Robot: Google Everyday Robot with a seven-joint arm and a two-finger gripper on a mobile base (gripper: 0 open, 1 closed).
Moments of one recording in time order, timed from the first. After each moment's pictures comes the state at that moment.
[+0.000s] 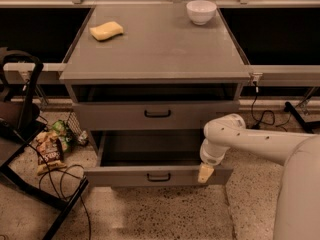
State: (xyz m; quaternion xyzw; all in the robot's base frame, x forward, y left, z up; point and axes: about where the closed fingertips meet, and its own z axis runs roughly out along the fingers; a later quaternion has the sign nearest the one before) arm 0.596 -0.182 0.451 -0.63 0.78 0.01 0.08
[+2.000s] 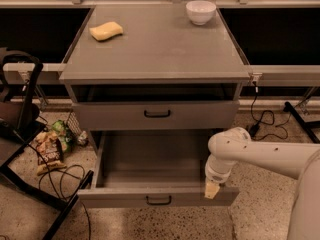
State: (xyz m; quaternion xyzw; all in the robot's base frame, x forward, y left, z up) arm 0.524 -0.194 0.435 -0.60 0.80 0.05 0.03
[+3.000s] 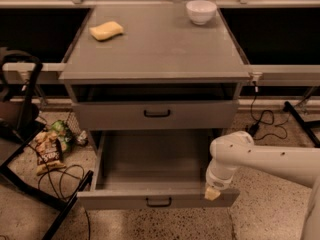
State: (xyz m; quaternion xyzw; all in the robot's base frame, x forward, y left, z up) arm 0.488 -0.199 0.442 -0.59 0.81 0.06 0.01
